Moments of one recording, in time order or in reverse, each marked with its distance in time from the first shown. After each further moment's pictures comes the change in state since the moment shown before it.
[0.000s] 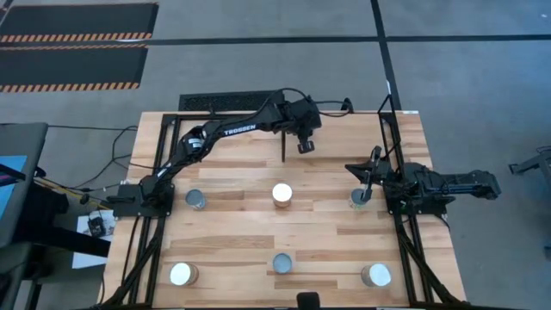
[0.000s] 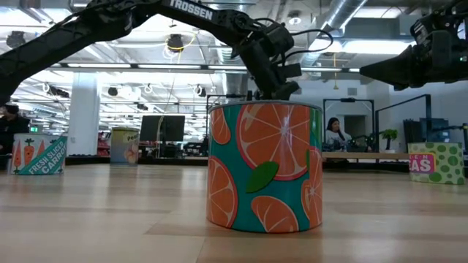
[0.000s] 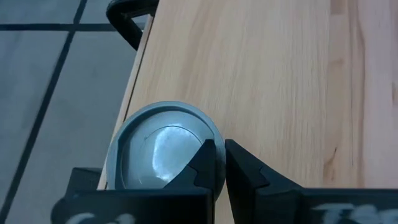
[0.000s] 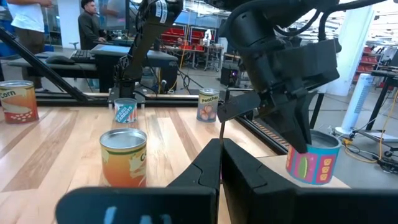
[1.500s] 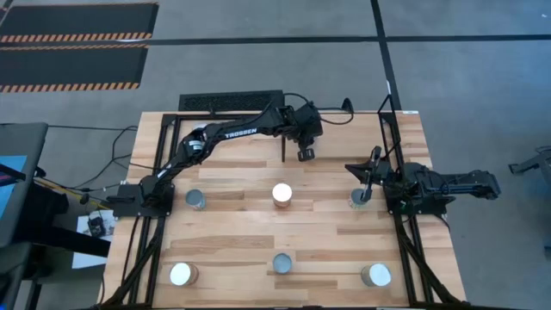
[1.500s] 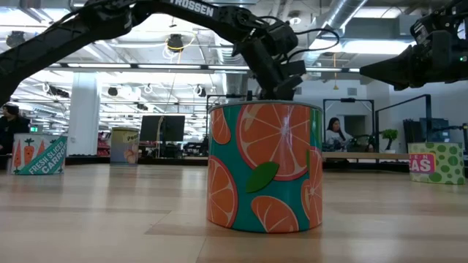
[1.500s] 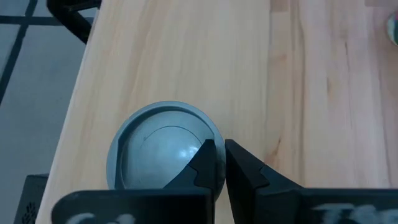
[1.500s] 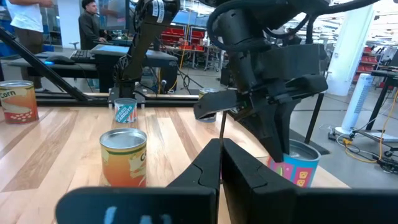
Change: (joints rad) left arm -0.041 -0.001 0.000 -0.049 0.099 -0.032; right arm 0.000 0.000 0.000 0.000 0.000 0.000
